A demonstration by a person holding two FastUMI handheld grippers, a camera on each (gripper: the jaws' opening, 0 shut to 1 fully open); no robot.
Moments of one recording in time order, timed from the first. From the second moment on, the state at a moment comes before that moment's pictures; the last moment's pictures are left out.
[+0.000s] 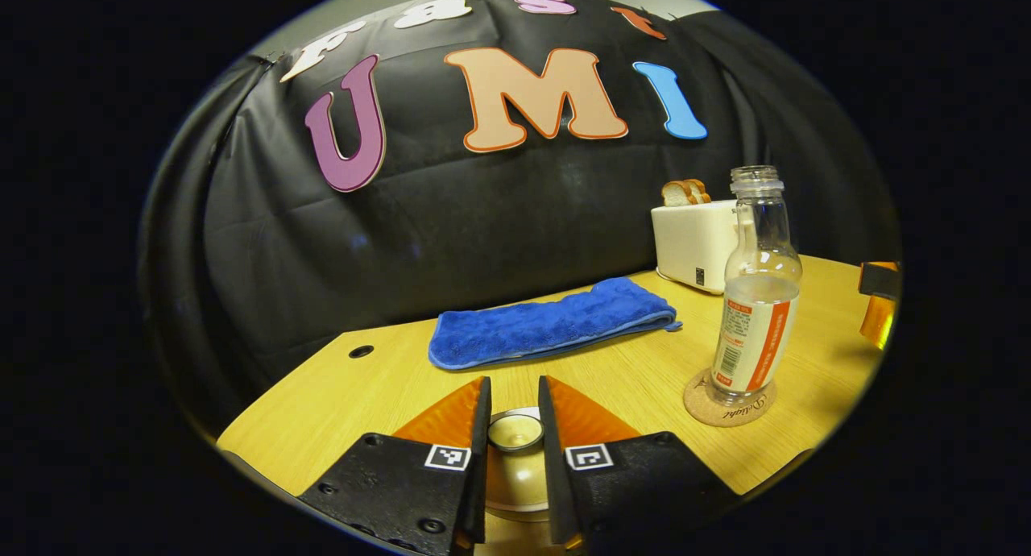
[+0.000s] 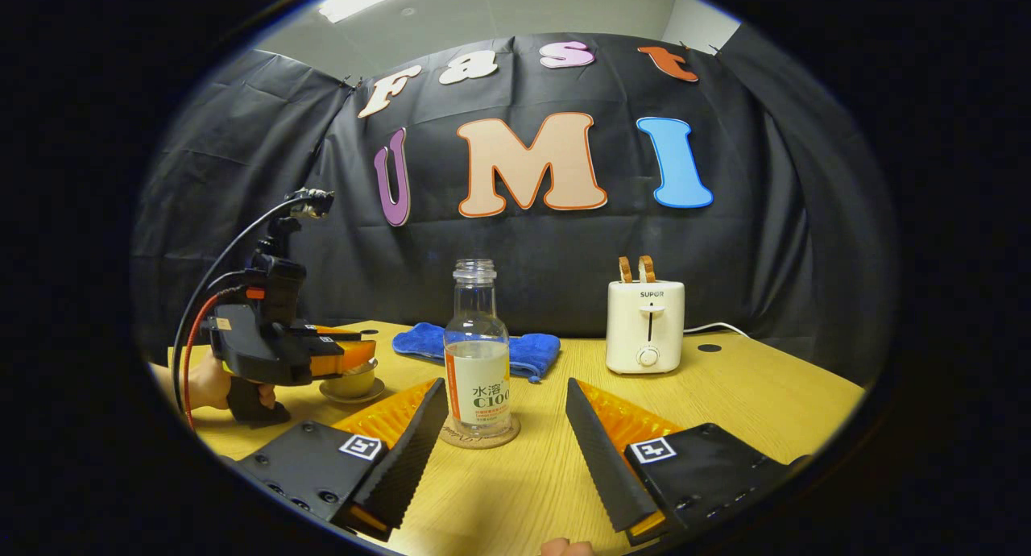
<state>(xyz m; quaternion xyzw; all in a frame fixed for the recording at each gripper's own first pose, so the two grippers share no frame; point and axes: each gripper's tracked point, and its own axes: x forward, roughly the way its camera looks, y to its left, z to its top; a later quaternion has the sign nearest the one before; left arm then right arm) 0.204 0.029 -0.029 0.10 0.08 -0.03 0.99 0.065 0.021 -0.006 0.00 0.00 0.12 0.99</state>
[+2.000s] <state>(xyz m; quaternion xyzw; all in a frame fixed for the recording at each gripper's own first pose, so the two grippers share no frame) 0.005 -0.008 0.003 0.00 0.00 0.00 1.00 -0.024 0.043 -0.001 0.00 -0.01 0.06 1.00</state>
